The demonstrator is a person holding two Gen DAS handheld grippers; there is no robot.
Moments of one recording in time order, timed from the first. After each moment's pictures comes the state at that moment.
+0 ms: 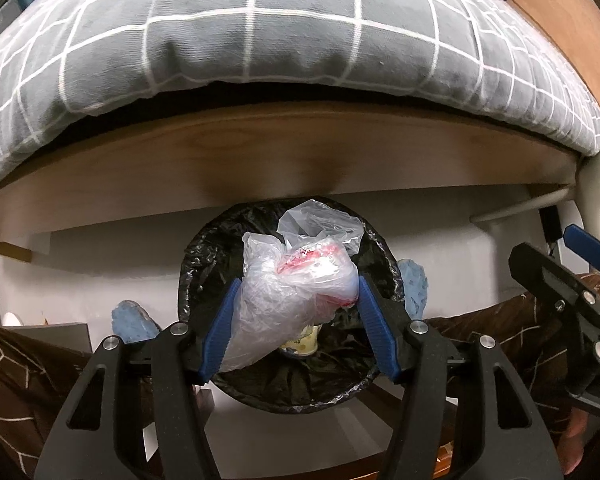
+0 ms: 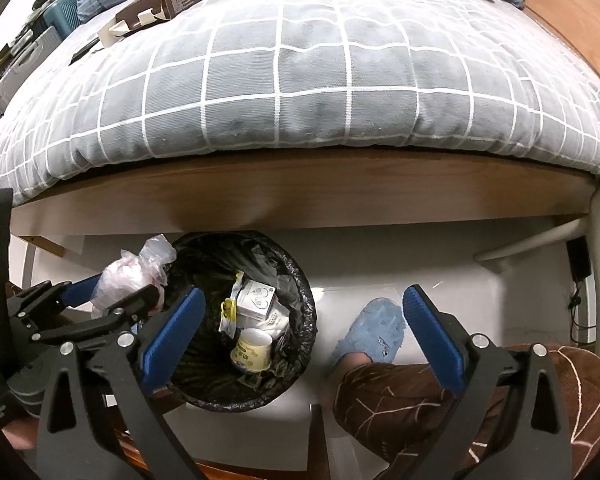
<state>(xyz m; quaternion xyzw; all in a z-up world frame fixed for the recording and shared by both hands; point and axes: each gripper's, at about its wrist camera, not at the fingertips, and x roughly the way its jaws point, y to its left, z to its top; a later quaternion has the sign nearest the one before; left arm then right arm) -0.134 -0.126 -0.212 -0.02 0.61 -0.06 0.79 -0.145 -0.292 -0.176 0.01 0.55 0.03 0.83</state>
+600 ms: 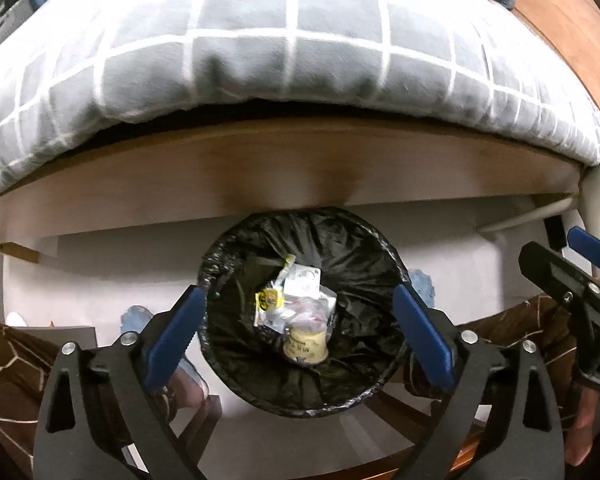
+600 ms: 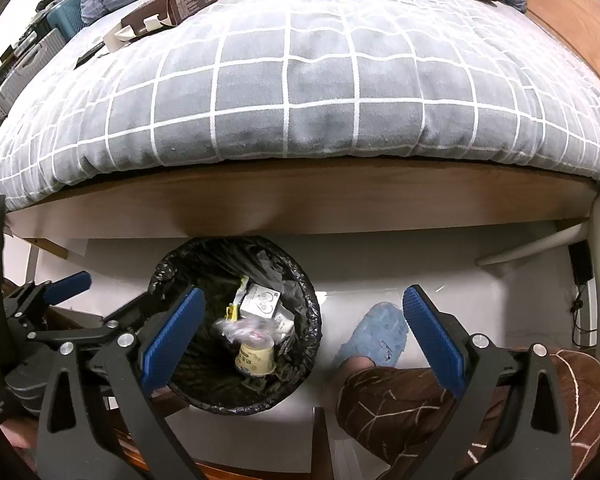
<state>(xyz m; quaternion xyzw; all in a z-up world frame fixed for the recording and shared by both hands) -0.135 -0.102 -0.202 -0.02 0.59 -0.05 0.81 -0.142 -0.288 -0.169 0.02 0.55 0.03 0.84</state>
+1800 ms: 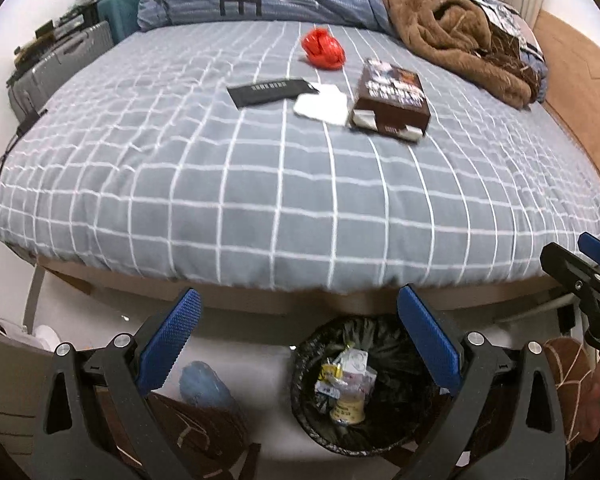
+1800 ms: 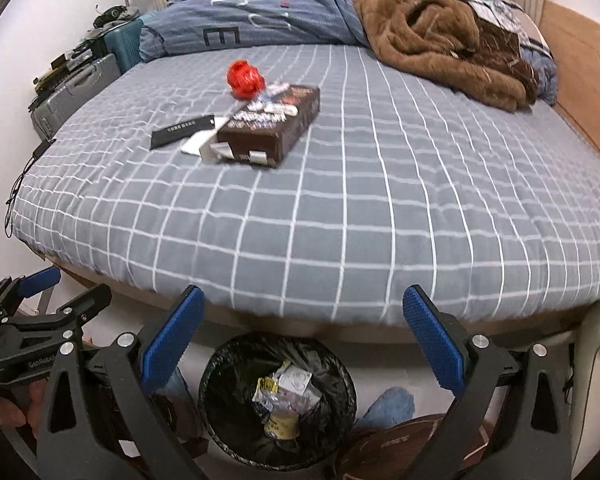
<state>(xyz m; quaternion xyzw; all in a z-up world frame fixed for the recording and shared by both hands) -0.115 0.014 -0.067 -0.05 0.48 0.04 0.87 -0.092 -0.209 -0.044 -0.02 0.44 0.09 0.89</state>
